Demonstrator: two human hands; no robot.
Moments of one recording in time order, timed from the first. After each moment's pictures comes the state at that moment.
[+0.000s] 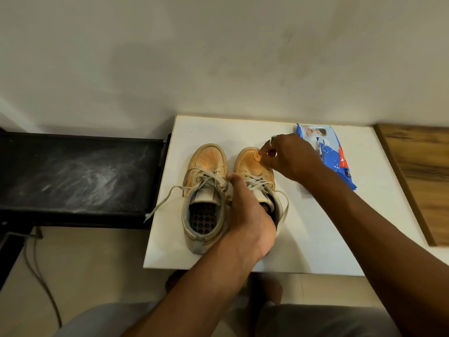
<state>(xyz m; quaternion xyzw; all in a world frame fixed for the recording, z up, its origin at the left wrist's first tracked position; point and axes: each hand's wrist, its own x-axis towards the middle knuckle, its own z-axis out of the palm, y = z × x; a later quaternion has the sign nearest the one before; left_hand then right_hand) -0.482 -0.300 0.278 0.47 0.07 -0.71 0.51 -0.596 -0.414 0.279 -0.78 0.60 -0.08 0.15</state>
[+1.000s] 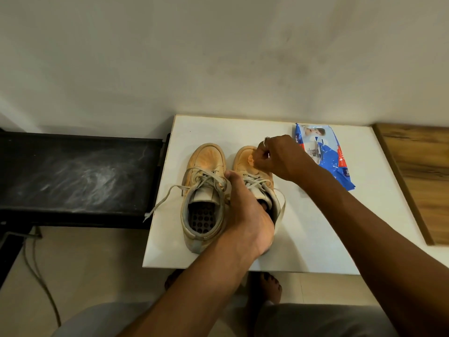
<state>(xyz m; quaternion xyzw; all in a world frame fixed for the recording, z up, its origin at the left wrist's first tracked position) -0.482 -0.301 0.275 0.47 0.05 -0.71 0.52 -0.586 -0.411 0.277 -0.77 0.59 -0.09 0.22</state>
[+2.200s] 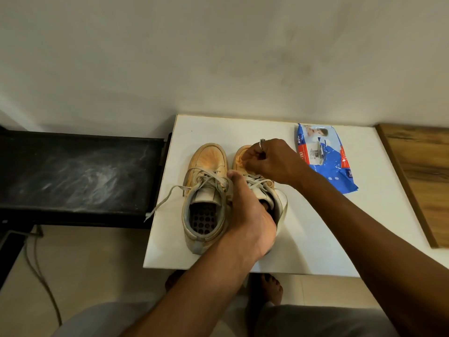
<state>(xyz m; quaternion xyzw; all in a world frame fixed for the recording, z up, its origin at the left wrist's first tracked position) -0.483 -0.303 0.273 0.46 0.06 -0.72 0.52 -0.571 -0.404 0.276 -0.75 0.55 -0.17 0.33</state>
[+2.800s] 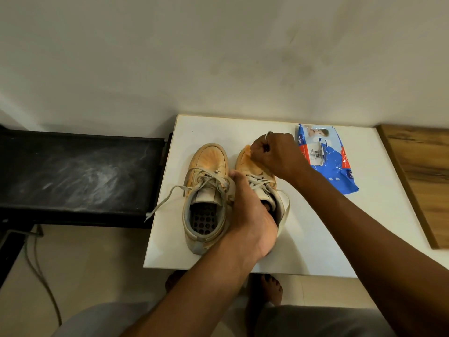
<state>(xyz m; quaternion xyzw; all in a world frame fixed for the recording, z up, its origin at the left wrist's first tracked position) -0.482 -0.300 0.288 0.47 0.06 -0.71 0.52 -0.569 -0.410 0.278 -0.74 0.60 -0.19 0.22</state>
